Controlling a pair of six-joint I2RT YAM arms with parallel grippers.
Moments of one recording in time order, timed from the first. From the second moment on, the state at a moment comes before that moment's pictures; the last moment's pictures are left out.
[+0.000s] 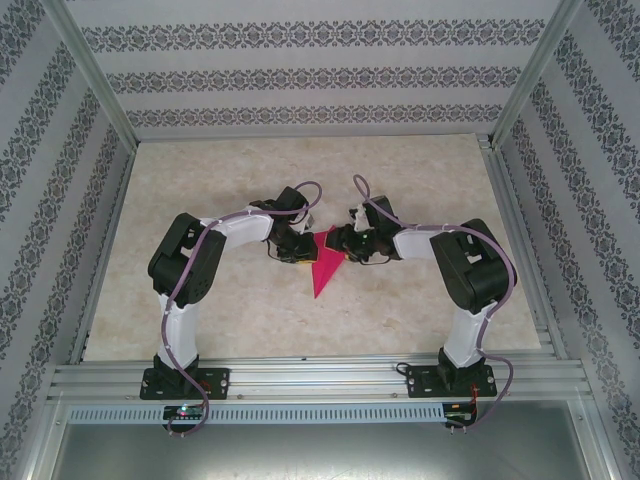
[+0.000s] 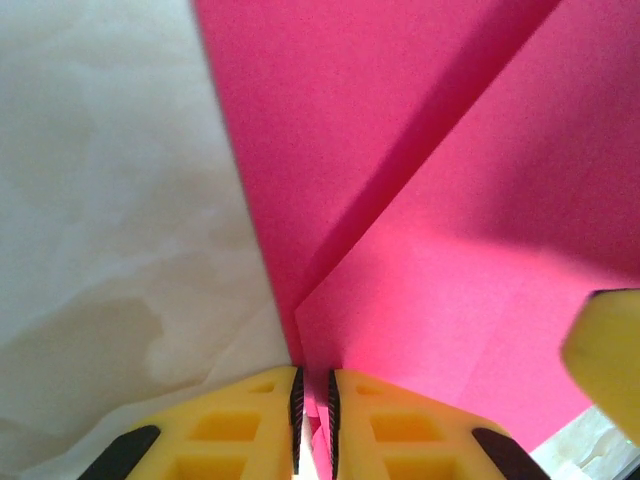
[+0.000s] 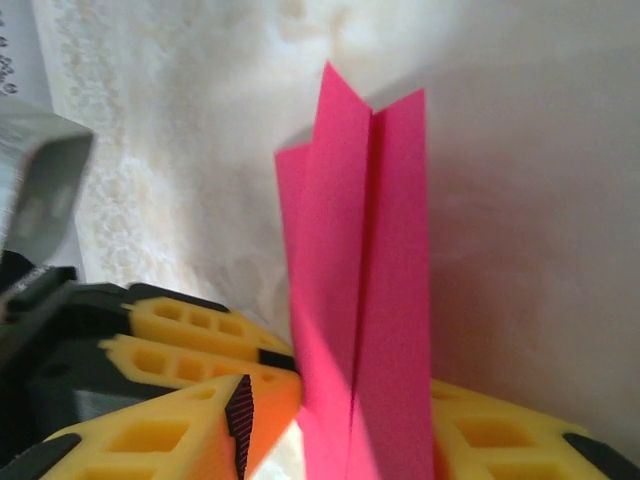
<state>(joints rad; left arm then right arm) -0.51 2.02 1.32 -0.57 0.45 -0.52 0.41 1.86 0.89 0.09 -0.66 0.82</state>
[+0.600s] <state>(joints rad) -0.51 1.92 1.23 -0.55 0.41 -0.55 0.43 1.87 0.95 0.07 -0.65 0.83</state>
